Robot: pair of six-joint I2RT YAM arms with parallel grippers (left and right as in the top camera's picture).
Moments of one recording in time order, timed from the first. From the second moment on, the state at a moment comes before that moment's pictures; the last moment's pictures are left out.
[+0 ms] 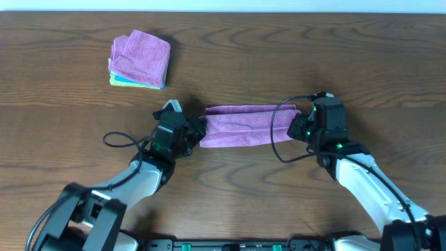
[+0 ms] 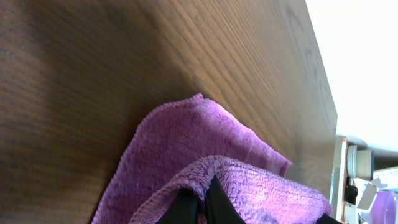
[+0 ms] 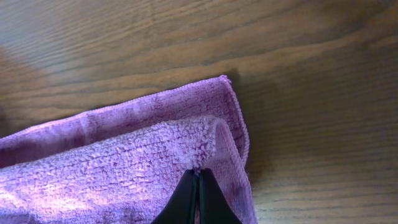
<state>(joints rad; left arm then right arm) -0.41 1.55 0.50 0.43 0.17 -1.14 0.17 1.39 0.64 -0.11 -0.05 0.49</state>
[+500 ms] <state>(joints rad) -0.41 1.74 0.66 0.45 0.16 -1.06 0.17 1.52 0.64 0.05 -0.01 0.49</state>
